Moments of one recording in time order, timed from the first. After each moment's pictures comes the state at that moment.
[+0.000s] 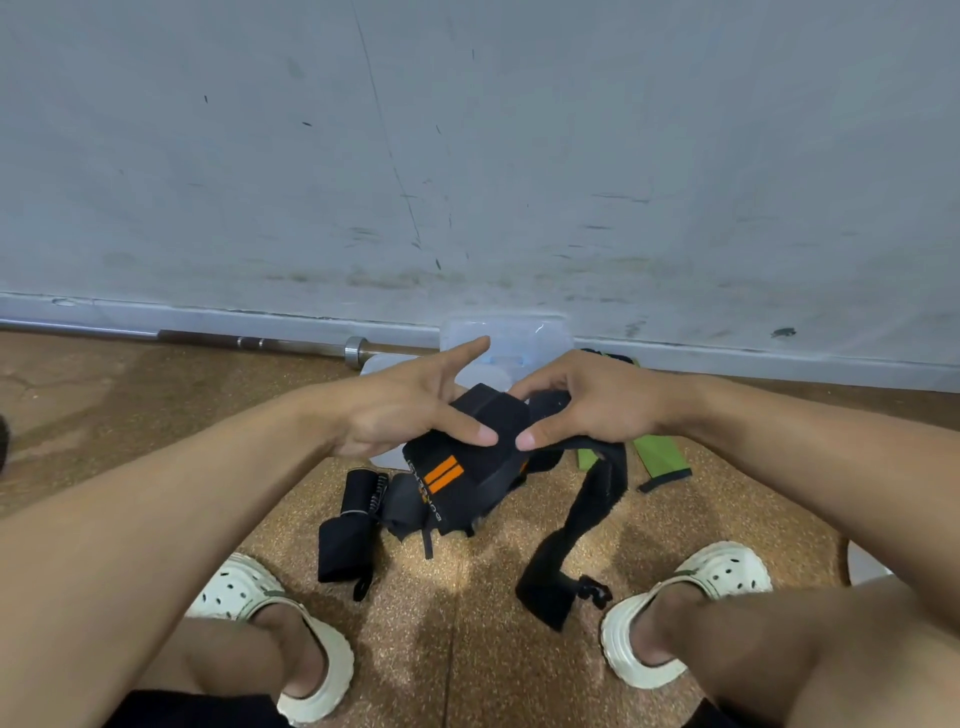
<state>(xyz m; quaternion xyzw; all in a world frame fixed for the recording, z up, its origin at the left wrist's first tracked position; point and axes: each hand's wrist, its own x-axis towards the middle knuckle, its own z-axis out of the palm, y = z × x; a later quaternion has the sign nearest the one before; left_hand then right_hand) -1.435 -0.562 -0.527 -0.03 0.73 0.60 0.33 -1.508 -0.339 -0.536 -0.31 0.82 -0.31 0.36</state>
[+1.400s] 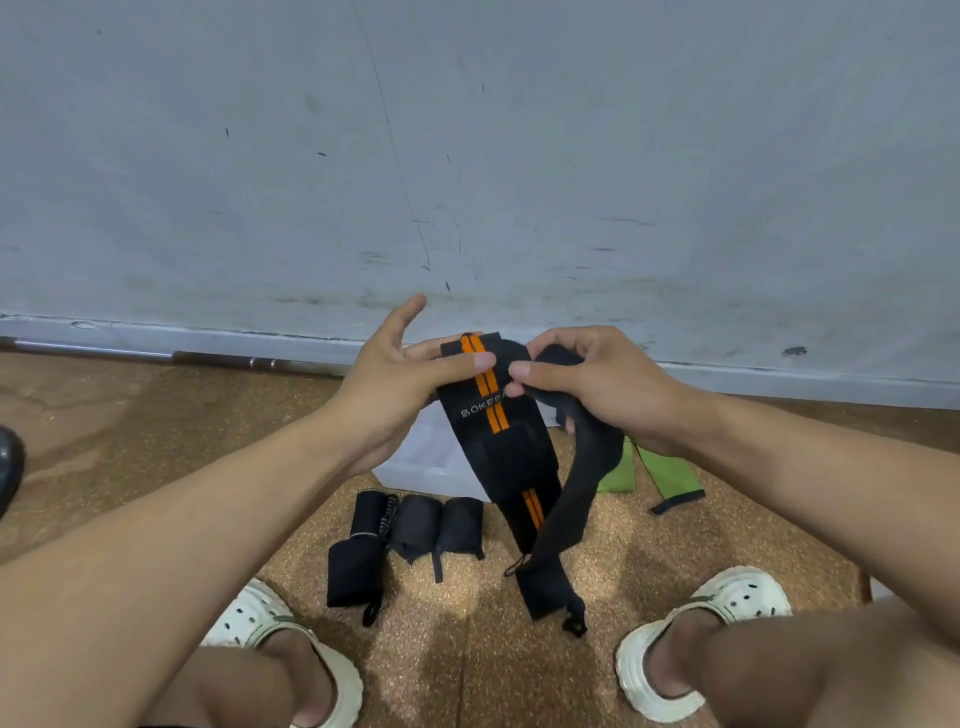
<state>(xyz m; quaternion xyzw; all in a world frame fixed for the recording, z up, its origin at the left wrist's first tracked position) -1.440 -0.565 -0.525 -0.14 0.64 0.76 0.02 -1.489 -0.360 -0.506 -0.12 0.75 -0.60 0.25</state>
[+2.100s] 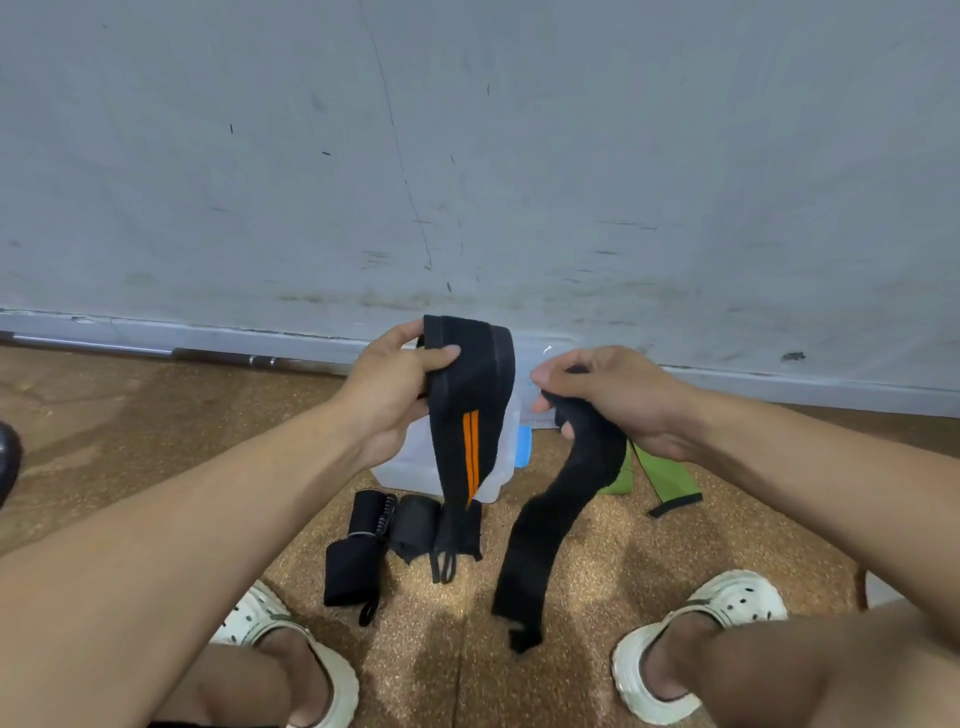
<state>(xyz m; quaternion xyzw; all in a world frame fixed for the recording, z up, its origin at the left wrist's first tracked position) -1.448 -0.569 -0.530 -0.24 0.61 0.75 0.02 -1.504 -0.351 -0.522 -0.04 0.77 -0.56 0.32</state>
